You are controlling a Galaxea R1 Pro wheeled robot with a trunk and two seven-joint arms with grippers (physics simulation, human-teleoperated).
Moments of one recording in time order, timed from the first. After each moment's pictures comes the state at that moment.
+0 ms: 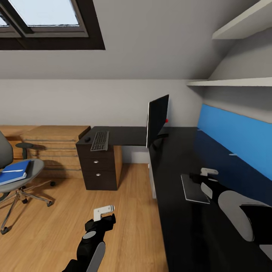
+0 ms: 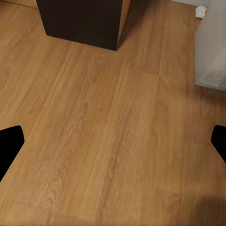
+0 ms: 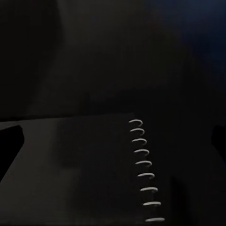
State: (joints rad) left arm -0.15 -0.12 -0.28 -1.47 0.33 0.55 0.59; right arm -1.11 -0.19 0.05 -0.01 -0.19 -0.02 -0.07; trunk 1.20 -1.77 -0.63
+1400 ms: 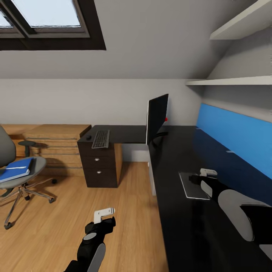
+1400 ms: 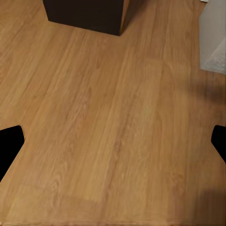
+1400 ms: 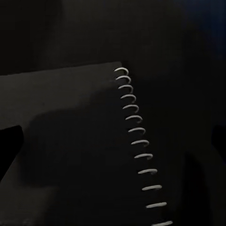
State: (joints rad) left arm -0.15 -0.12 -0.28 -1.43 0.33 0.56 0.59; right arm -1.11 -0.19 0.04 -0.04 -0.18 0.12 -0.07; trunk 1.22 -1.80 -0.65
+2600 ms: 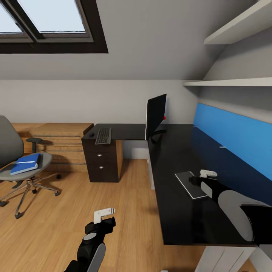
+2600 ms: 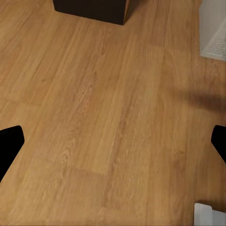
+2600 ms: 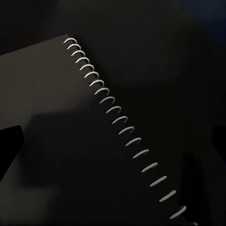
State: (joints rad) left arm -0.15 -0.12 -0.28 -1.43 0.33 0.56 0.59; right arm -1.11 -0.19 0.04 -0.02 -0.18 0.12 -0.07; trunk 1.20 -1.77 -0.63
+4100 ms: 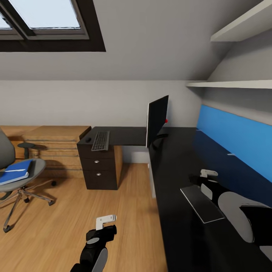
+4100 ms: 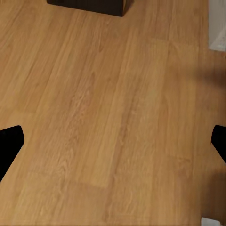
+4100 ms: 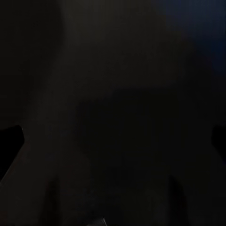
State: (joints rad) left arm -0.15 -0.12 -0.29 -1.34 0.33 0.55 0.59; right arm -1.10 -0.18 0.05 -0.01 -0.19 0.00 -0.07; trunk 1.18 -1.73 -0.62
